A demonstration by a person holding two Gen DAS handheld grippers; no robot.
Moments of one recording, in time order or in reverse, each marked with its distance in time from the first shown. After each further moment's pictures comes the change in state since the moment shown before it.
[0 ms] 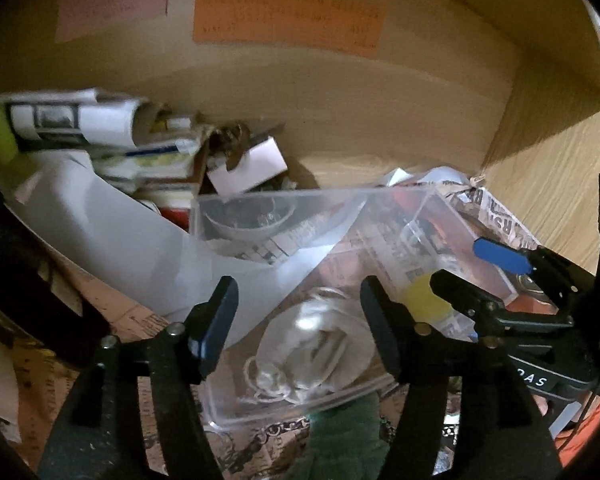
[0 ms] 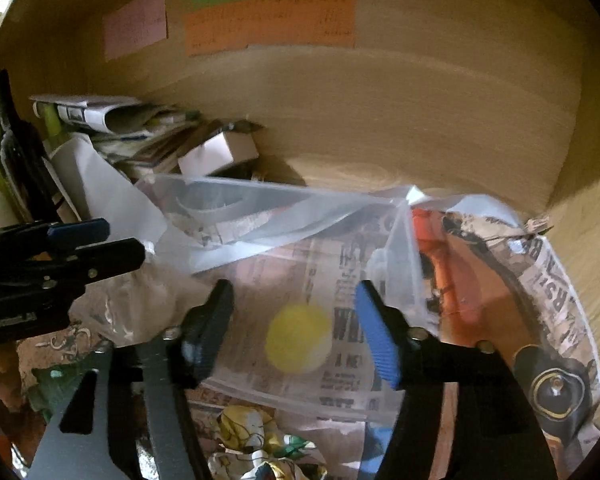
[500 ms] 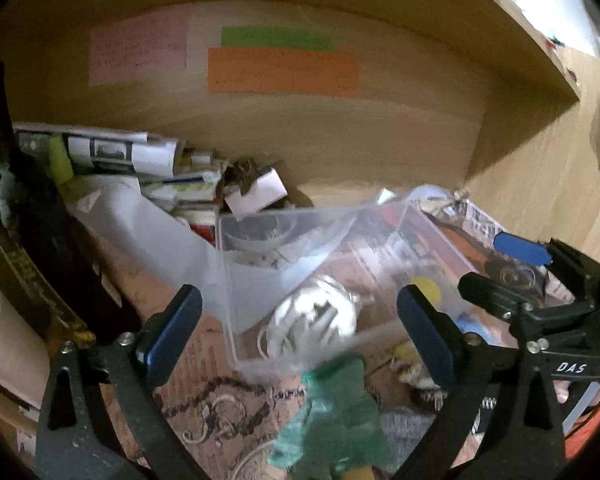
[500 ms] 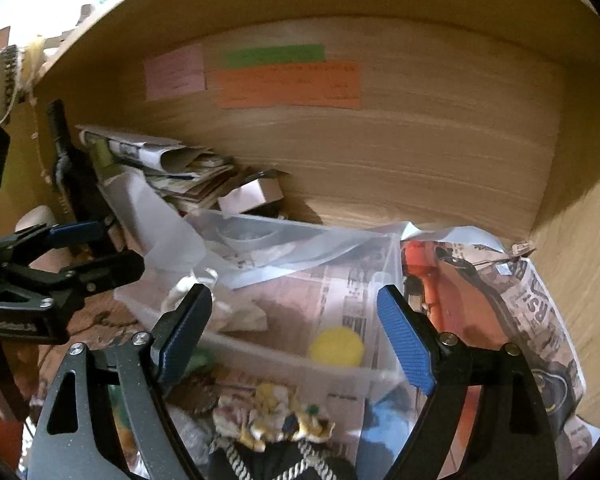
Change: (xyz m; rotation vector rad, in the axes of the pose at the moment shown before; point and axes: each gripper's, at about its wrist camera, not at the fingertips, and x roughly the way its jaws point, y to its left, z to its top) left arm -0.054 -0.007 -0.022 0.040 -0.099 0.017; right arm -0.067 0.012 -0.009 -0.018 -0.121 0.058
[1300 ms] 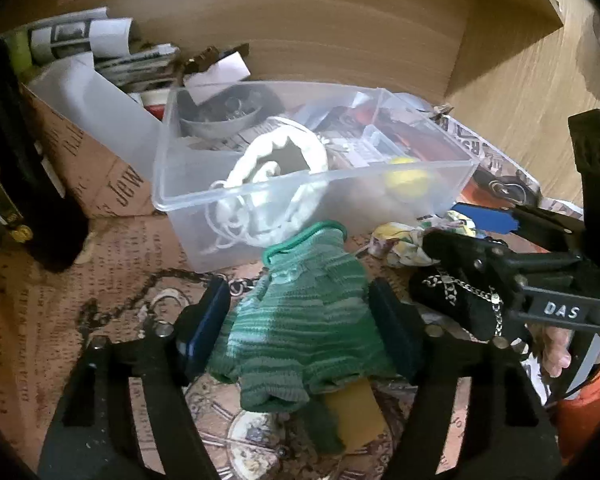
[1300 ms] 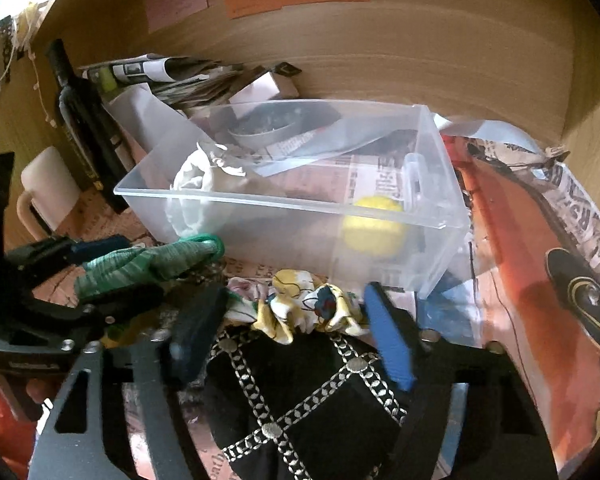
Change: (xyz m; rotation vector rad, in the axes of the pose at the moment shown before) left arm 0.033 -0.012 -0.076 0.019 0.184 -0.101; right arm 0.030 -0.001 -0.064 0.081 0.215 0.099
